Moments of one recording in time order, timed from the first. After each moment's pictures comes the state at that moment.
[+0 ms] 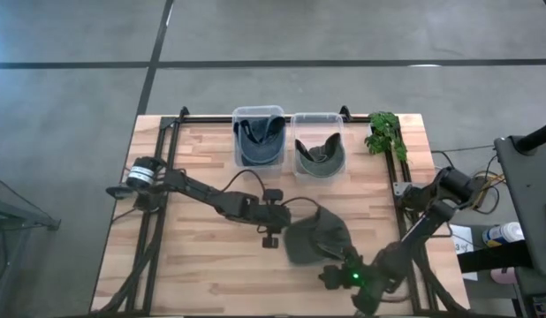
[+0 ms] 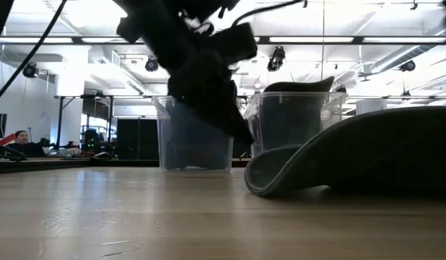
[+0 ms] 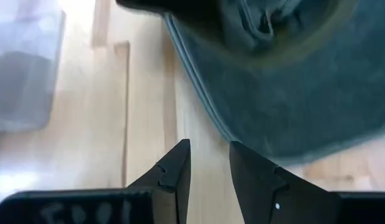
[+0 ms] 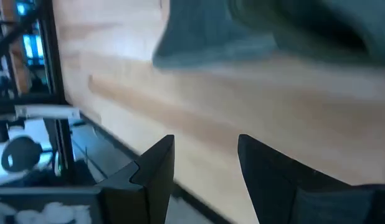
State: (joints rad) left arm -0.21 1.87 1.20 -0.16 -0.19 -0.02; right arm 0.89 1.75 1.00 -0.26 0.61 2.30
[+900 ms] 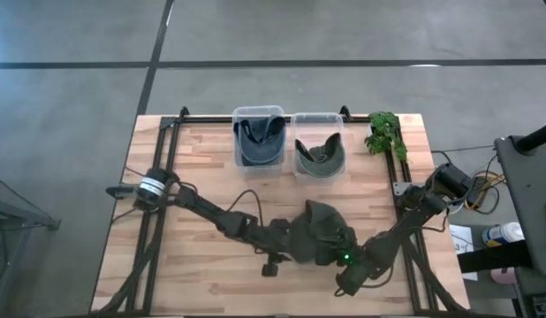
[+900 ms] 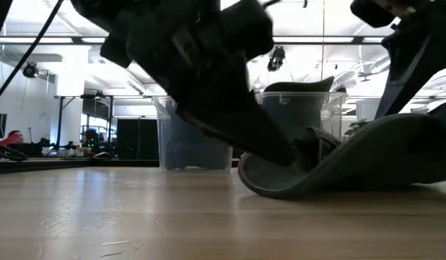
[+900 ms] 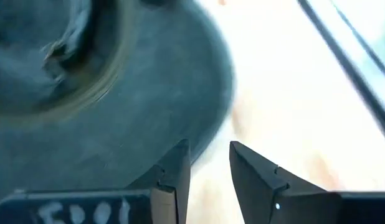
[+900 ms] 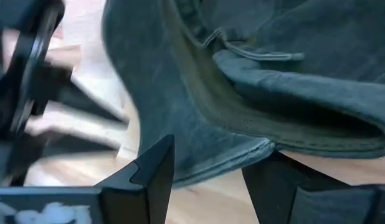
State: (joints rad) left arm -0.33 2.00 1.17 0.20 0.04 -0.21; right arm 0.75 1.73 1.00 -0.51 0.59 2.30
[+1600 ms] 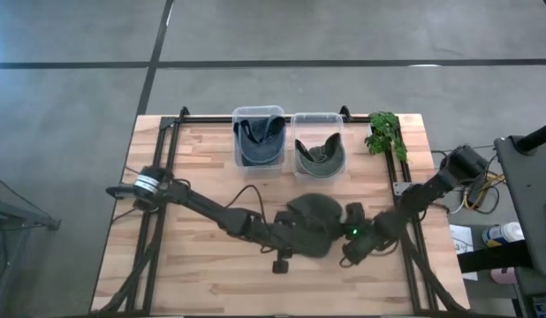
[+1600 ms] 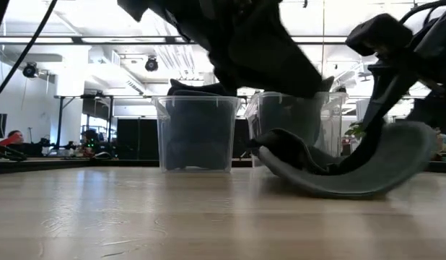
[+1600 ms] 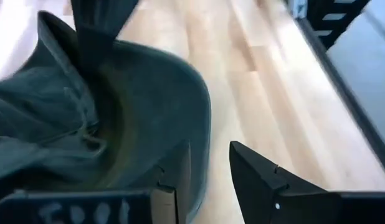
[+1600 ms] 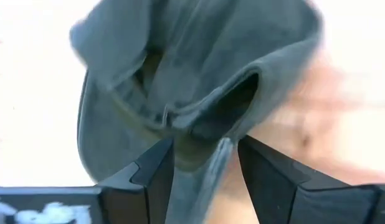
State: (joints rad) left arm -0.33 1.95 1.32 0.04 -0.10 -0.20; right arm 0.63 1.48 0.75 -0.53 0.60 2.10
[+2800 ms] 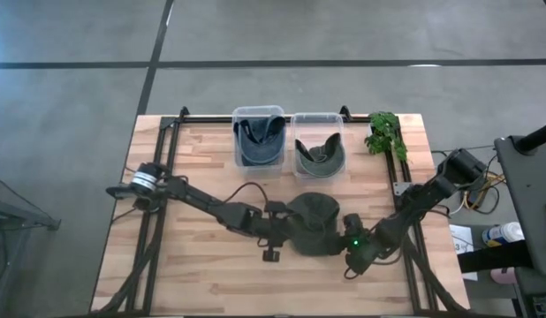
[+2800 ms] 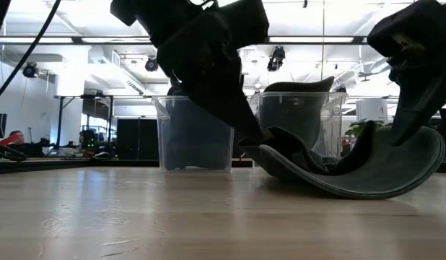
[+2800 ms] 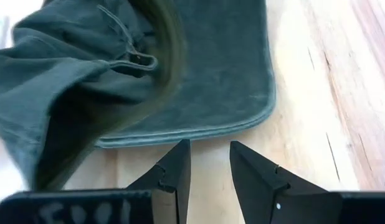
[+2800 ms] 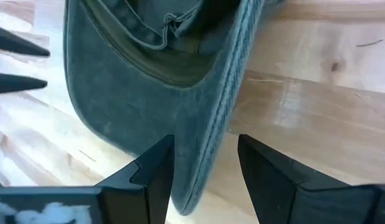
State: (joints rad) left arm -0.30 1.92 1.30 -0.24 -0.18 -0.11; right arm 0.71 1.54 0.73 -0.37 0.50 2.07
